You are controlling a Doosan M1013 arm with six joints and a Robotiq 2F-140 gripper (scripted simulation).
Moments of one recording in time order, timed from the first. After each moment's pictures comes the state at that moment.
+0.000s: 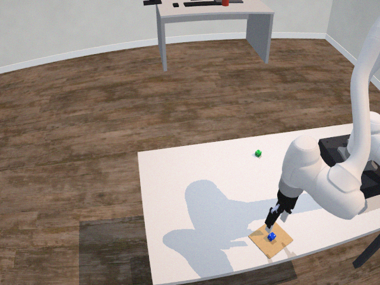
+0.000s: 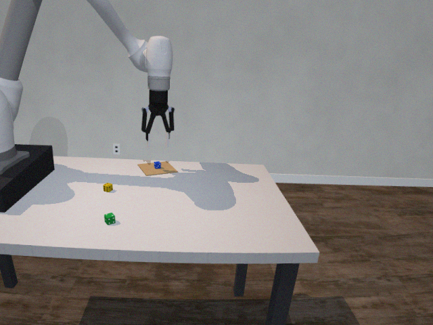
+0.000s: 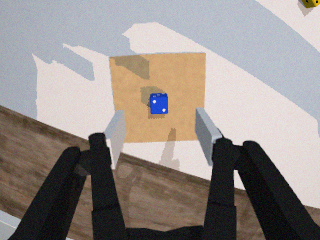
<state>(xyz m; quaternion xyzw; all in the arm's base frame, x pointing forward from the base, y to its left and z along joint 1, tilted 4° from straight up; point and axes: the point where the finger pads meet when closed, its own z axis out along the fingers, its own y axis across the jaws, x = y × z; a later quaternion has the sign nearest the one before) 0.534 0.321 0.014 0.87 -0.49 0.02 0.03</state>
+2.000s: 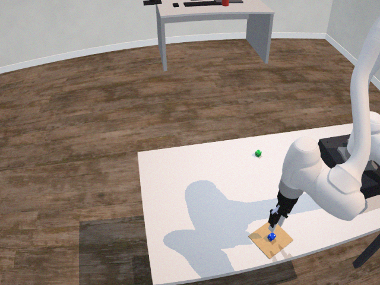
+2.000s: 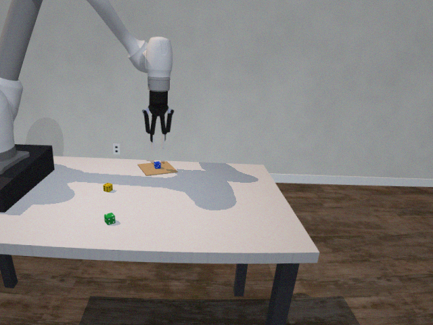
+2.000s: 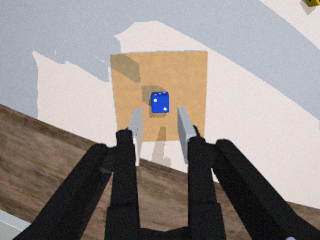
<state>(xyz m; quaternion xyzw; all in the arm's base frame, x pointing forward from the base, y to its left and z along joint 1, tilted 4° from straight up) 0.533 0.324 0.010 0.87 -0.49 0.02 0.03</state>
